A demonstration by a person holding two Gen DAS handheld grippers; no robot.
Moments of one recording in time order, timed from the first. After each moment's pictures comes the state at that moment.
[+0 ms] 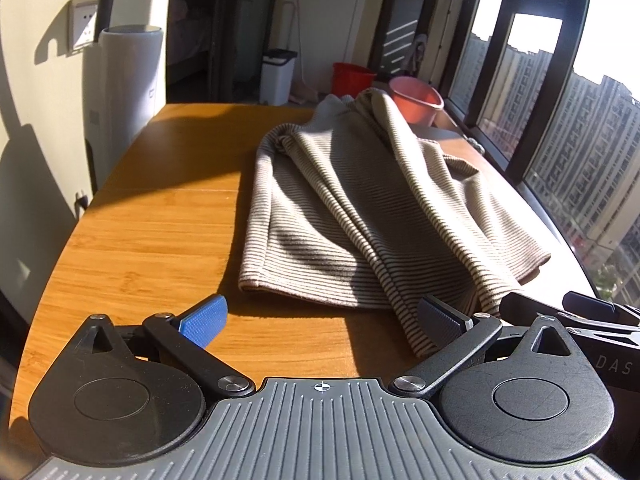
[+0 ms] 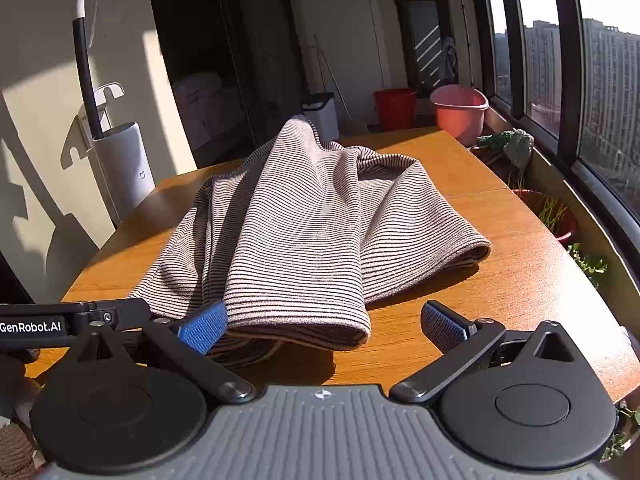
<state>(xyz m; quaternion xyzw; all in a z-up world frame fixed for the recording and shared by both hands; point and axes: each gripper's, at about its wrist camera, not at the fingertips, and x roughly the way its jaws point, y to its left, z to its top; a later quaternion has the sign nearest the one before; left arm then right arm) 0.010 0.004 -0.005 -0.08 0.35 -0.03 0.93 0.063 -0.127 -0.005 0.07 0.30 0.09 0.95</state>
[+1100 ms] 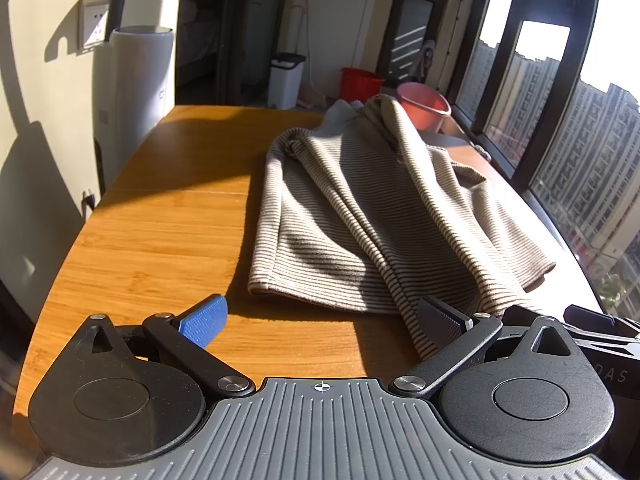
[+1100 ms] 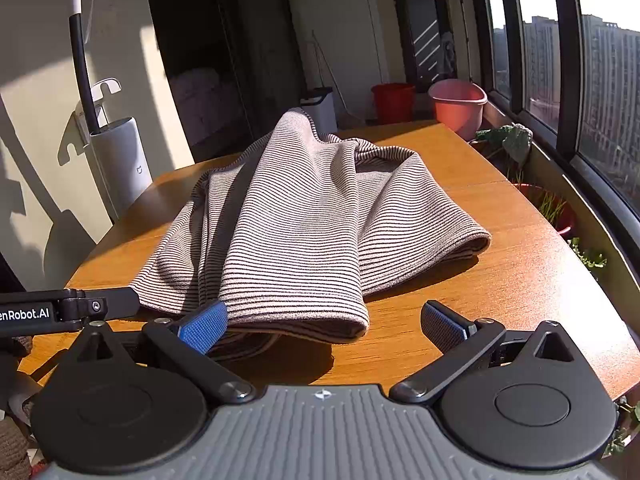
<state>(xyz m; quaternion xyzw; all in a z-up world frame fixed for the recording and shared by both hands) 0.009 0.007 -0.005 -0.08 0.35 -0.01 0.93 0.064 -0.125 -0.007 0.07 0.31 0.09 0.94</state>
